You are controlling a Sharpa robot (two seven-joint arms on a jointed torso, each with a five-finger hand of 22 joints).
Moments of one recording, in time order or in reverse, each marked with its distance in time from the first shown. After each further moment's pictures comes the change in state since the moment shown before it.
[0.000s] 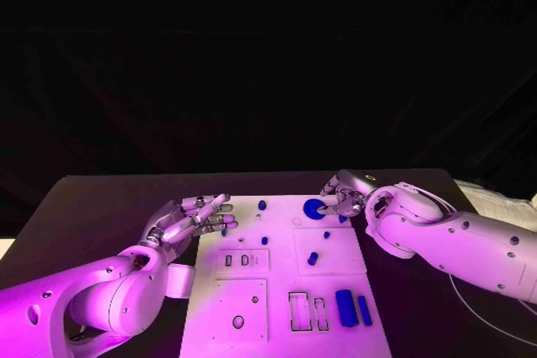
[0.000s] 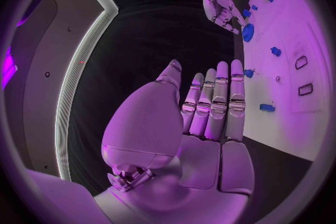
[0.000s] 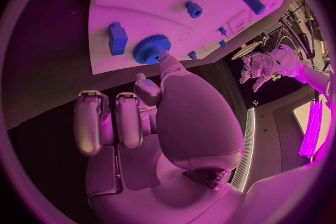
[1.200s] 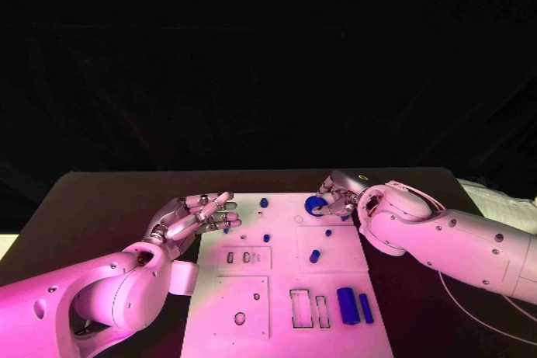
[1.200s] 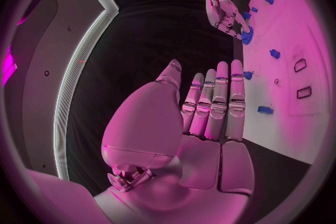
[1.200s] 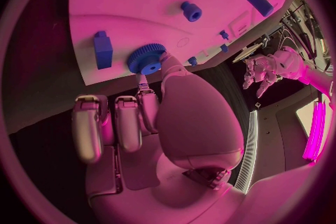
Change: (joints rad) left arm 0.000 0.006 0.000 -0.004 0.000 0.010 -0.009; left_hand 0.000 0.000 -0.003 -0.003 0.000 -0.004 0.004 0.000 0.000 -0.004 0.004 0.000 0.000 0.000 0.000 0.000 0.001 0.000 0.000 0.000 0.000 0.000; right arm -0.002 0.057 0.003 -0.041 -0.013 0.030 -0.028; right_hand -0.002 0.020 -0.008 -0.006 0.010 0.019 0.002 0.012 0.001 0.062 0.001 0.240 0.189 -0.001 0.006 0.057 0.005 -0.016 0.049 0.004 0.036 0.000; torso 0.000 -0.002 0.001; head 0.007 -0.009
